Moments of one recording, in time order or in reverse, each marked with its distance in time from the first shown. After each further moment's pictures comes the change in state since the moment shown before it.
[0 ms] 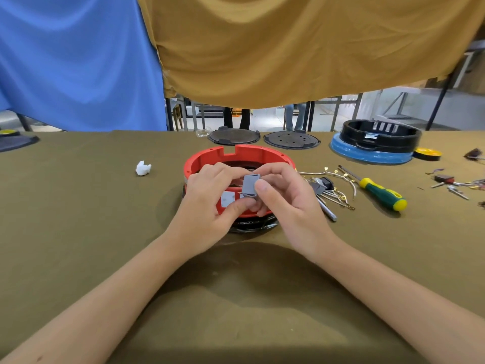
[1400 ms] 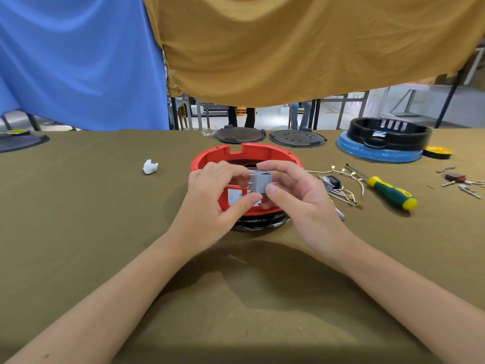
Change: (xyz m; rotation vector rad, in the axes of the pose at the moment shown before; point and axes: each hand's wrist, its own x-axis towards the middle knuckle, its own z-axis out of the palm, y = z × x) left_hand -0.002 0.005 -0.007 -0.023 0.039 -0.040; right_hand 0.000 -0.007 -0.004 -0.011 -0.041 0.053
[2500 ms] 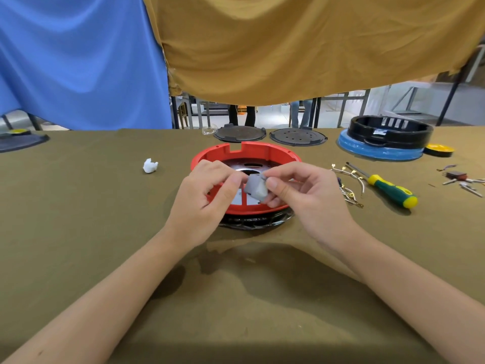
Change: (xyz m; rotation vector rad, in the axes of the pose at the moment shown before) left_hand 0.001 -0.001 -0.006 -0.179 0.045 -0.053; right_hand 0.005 -0.005 -0.003 -0.025 0.137 0.002
